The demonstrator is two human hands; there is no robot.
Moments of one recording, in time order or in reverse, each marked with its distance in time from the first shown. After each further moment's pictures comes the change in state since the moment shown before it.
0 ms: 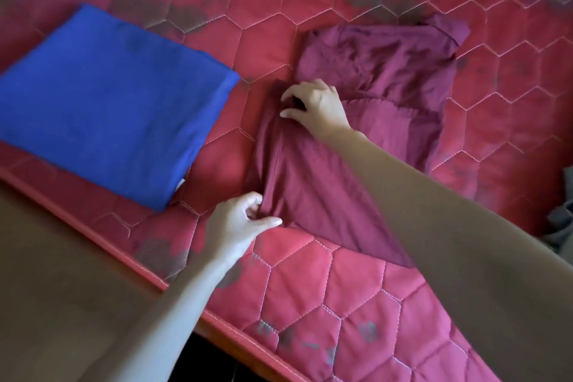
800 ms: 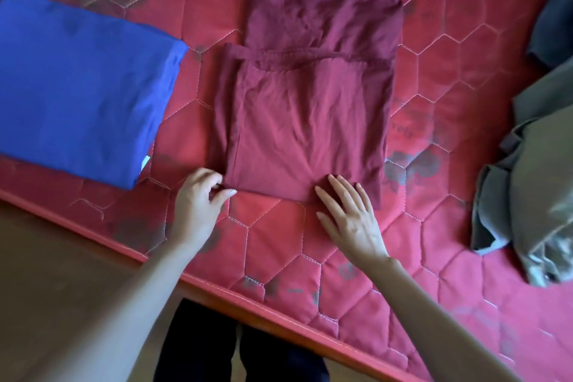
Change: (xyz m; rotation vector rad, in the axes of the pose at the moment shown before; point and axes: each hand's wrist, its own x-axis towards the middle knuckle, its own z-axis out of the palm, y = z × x) left_hand -0.017 -0.022 -0.001 0.212 0.117 0.345; right_hand -0.295 0.021 0.050 -0.151 0.188 0.106
